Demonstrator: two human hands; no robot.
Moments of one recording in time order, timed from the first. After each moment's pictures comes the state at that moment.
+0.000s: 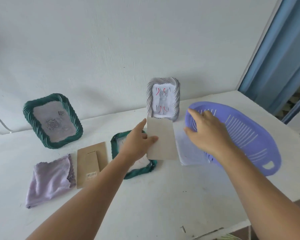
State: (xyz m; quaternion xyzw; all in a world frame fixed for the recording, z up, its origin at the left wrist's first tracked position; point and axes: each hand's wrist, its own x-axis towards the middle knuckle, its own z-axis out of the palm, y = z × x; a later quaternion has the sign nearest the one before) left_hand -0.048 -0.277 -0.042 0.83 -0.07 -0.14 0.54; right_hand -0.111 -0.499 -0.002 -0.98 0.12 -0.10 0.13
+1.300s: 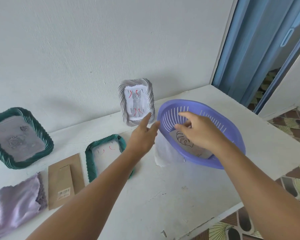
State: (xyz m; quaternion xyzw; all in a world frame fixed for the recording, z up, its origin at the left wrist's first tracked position) left_hand -0.048 -0.371 -0.031 0.83 -0.13 -0.13 0.52; right_hand -0.128 -0.558 -0.003 -0.93 0.14 -0.07 0.33
